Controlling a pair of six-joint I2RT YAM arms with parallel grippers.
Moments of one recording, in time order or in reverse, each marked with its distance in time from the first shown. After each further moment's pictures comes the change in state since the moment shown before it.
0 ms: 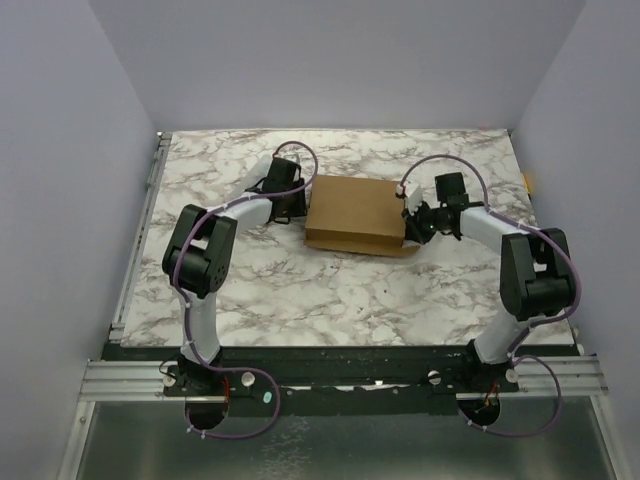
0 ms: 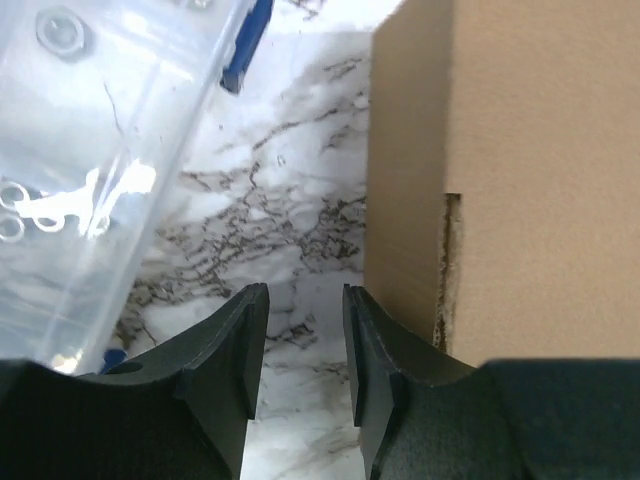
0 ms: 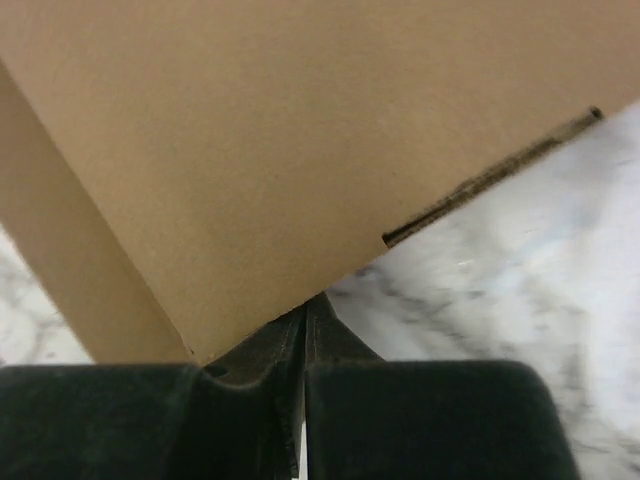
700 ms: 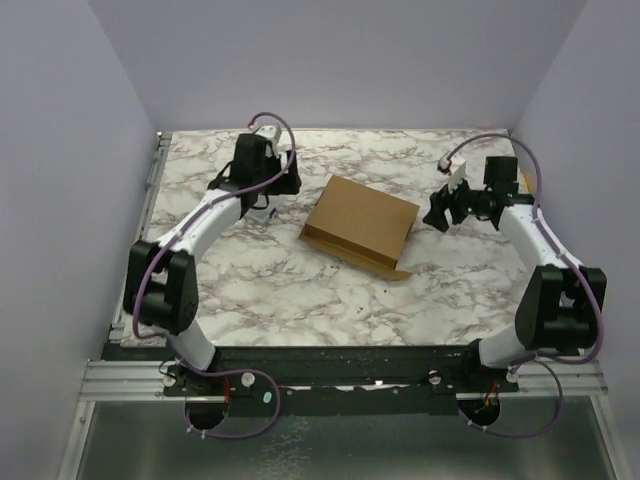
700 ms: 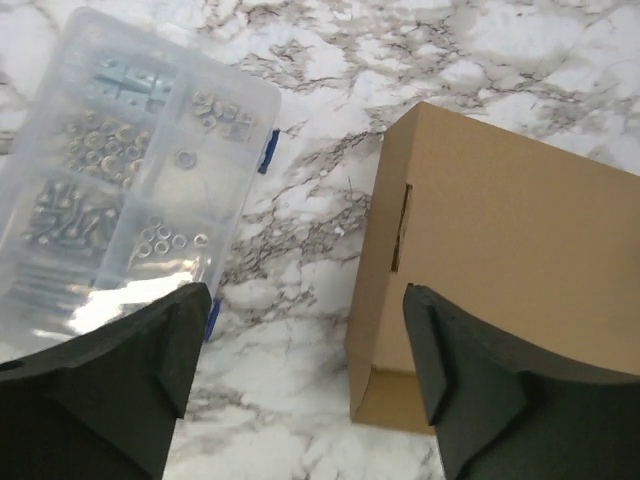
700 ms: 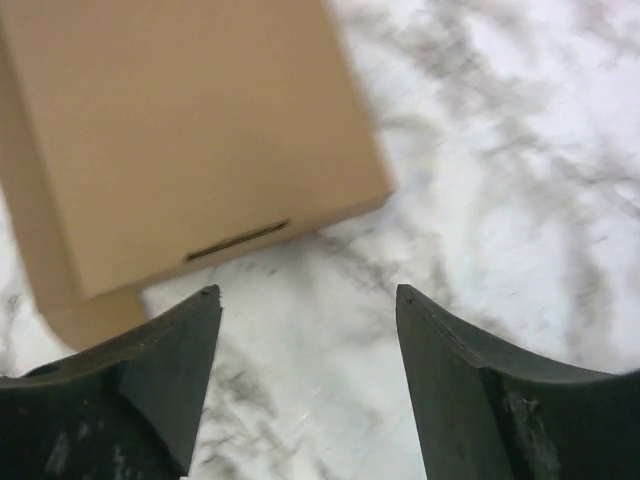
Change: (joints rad) left arm 0.065 -0.204 0.109 -0.103 0.056 0.172; right arm -0.166 -0.293 -0.027 -0.170 -0.117 -0.007
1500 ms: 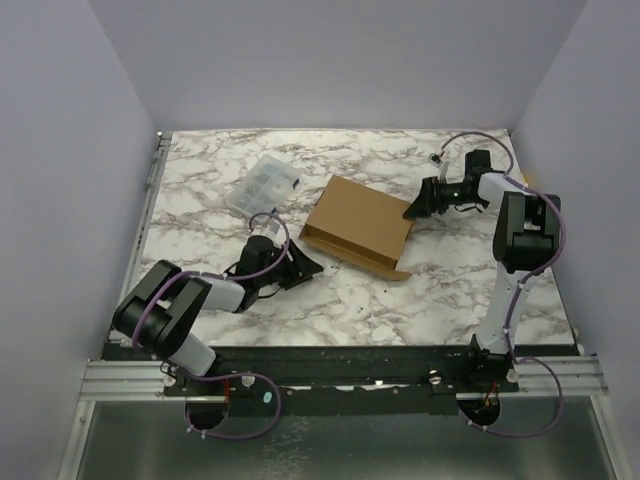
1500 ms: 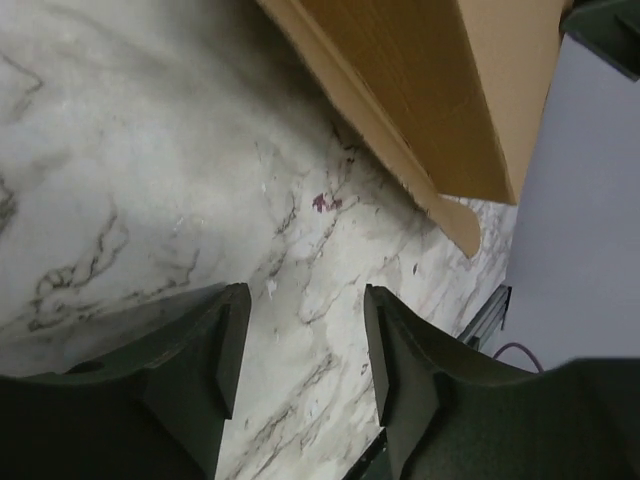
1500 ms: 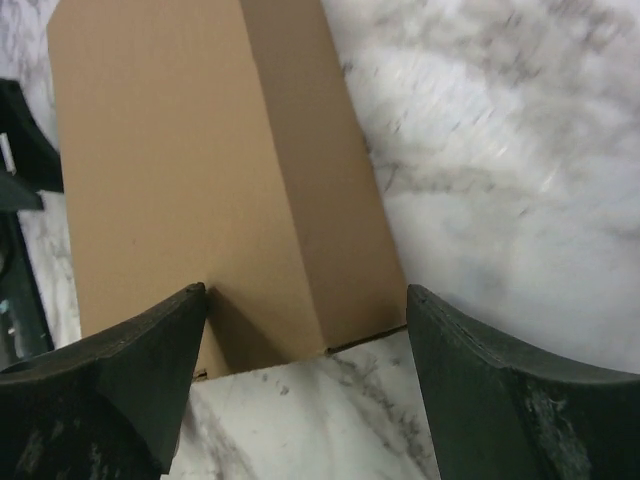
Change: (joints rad) left arm -0.164 -0.284 -1.025 0.790 0.256 -0.777; right arm -0.069 0.717 0.538 -0.134 -0.386 0.205
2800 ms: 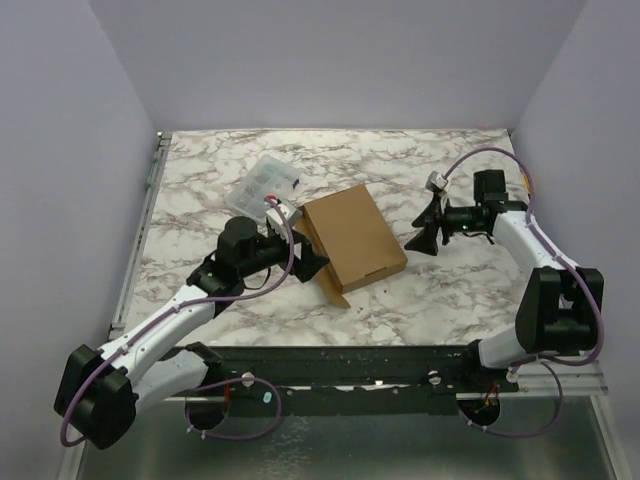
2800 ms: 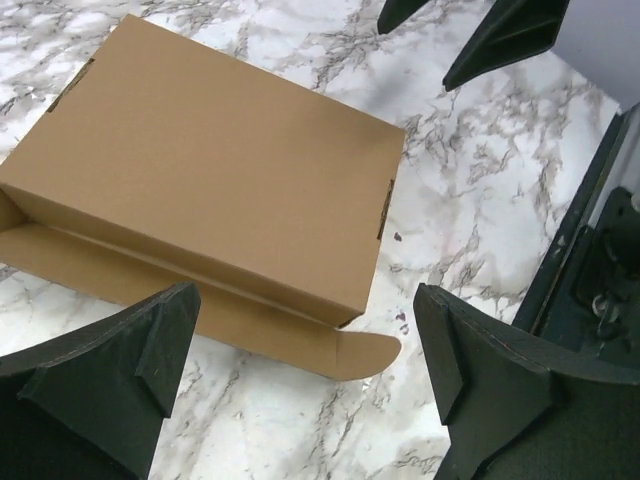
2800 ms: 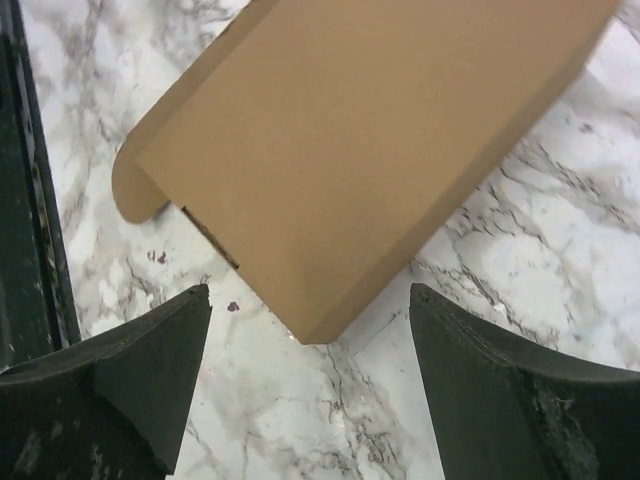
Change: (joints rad) left arm -0.076 -0.472 0.256 -0.449 0.074 0.821; right arm 0.068 -0.665 -0.538 0.041 -0.027 -0.225
